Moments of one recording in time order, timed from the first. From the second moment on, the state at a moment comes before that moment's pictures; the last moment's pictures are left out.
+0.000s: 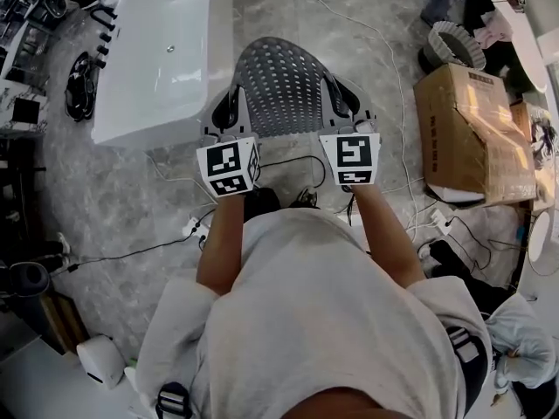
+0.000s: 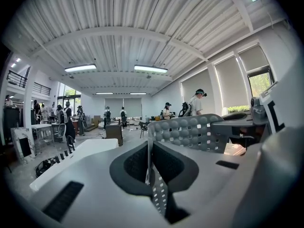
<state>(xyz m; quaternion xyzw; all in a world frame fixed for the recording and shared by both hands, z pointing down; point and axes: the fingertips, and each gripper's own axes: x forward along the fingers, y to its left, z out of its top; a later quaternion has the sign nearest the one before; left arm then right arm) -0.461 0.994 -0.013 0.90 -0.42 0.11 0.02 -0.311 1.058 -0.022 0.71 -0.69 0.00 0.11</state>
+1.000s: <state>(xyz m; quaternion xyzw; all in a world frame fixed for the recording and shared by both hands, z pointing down) -0.443 0.862 0.064 0.90 -0.41 0.15 0.07 -0.282 0.933 0.051 0.70 -0.70 0.06 0.14</state>
